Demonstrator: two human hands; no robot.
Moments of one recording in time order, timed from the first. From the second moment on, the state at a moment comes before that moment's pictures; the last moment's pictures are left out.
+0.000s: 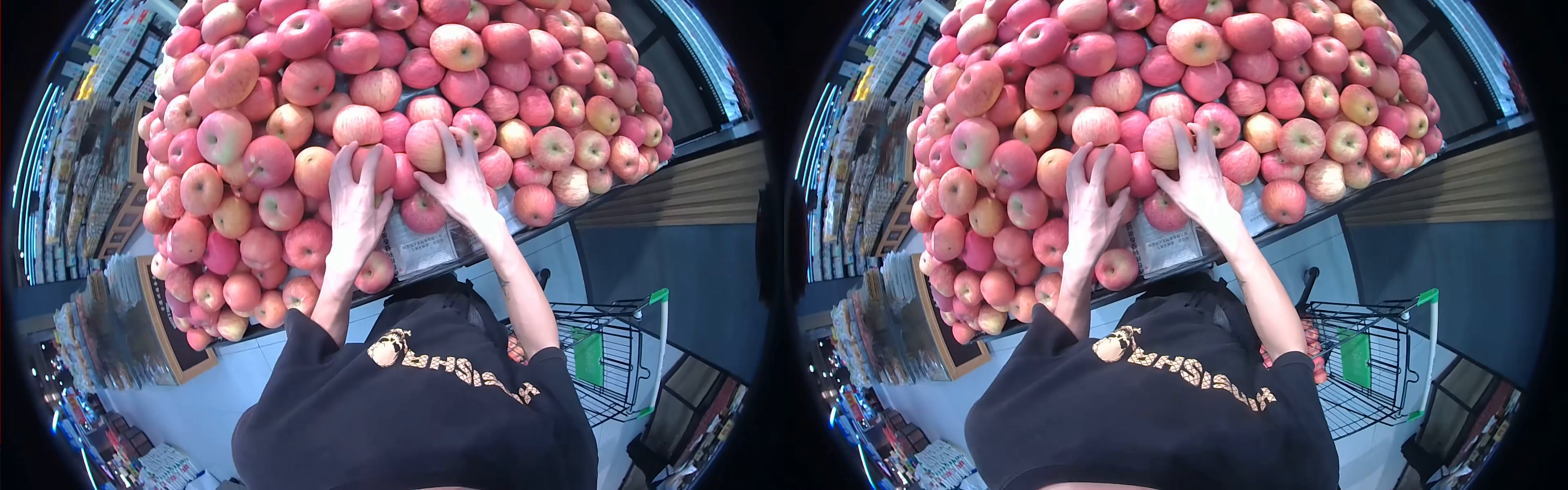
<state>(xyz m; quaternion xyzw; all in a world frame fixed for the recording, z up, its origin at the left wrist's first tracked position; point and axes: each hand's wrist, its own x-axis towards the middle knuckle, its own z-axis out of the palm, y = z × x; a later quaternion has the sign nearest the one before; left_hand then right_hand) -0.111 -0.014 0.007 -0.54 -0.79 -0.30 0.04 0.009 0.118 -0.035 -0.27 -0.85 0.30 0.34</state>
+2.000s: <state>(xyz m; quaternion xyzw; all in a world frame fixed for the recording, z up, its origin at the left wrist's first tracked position) -0.073 -0.065 -0.018 -0.61 -0.70 -0.37 -0.08 0.043 0.097 -0.031 -0.32 -0.84 0.30 0.30</state>
